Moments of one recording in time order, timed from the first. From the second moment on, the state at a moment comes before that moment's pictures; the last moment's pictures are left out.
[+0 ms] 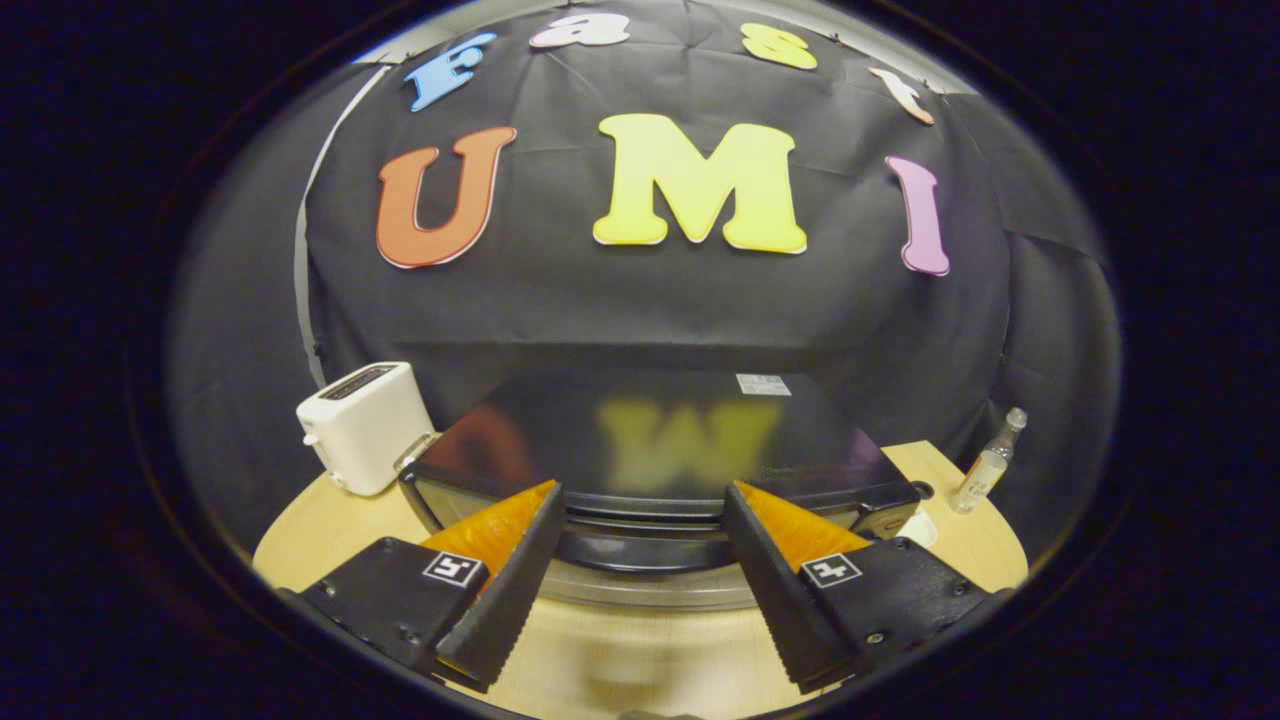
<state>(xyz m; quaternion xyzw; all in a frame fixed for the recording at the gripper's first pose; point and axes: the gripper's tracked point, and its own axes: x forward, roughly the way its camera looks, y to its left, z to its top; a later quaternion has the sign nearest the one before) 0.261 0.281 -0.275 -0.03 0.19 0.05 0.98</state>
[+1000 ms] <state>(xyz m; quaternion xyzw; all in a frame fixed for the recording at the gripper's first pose) 0.131 0.271 -0.366 -0.05 0.28 0.08 0.96</state>
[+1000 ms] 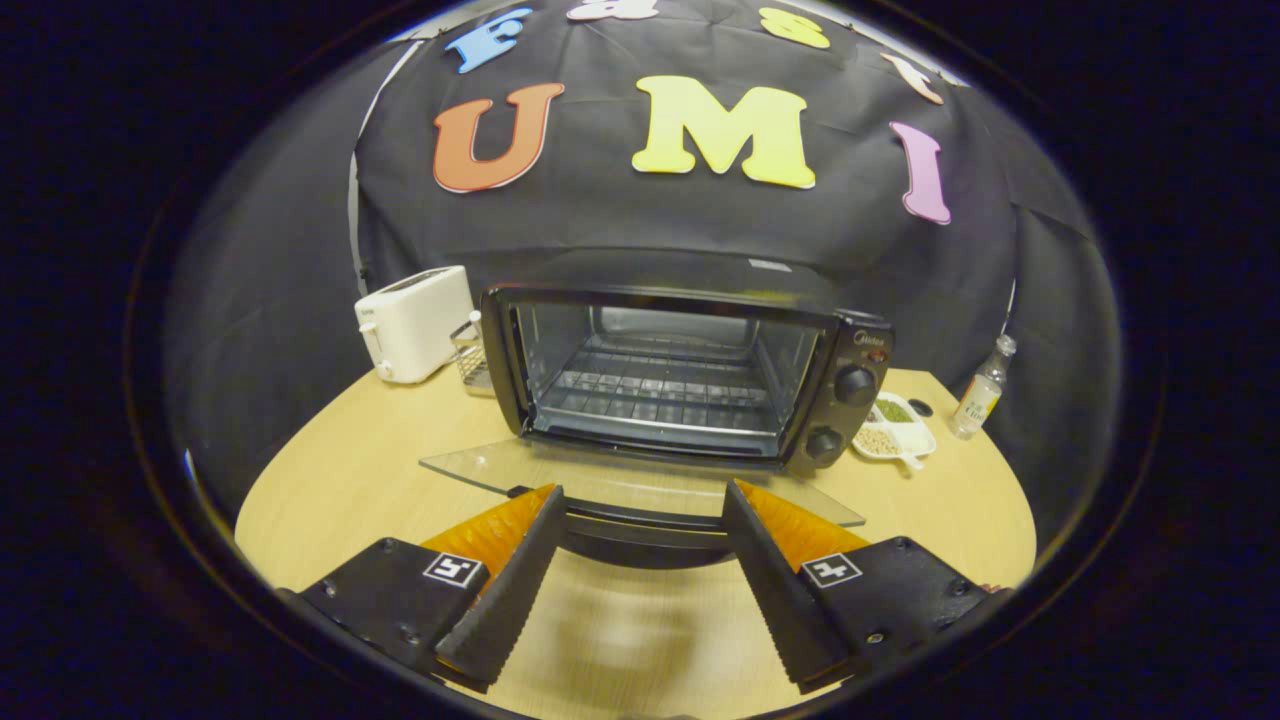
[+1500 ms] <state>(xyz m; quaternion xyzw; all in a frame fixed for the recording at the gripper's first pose) 0.109 0.267 -0.430 -0.04 0.37 0.08 0.93</state>
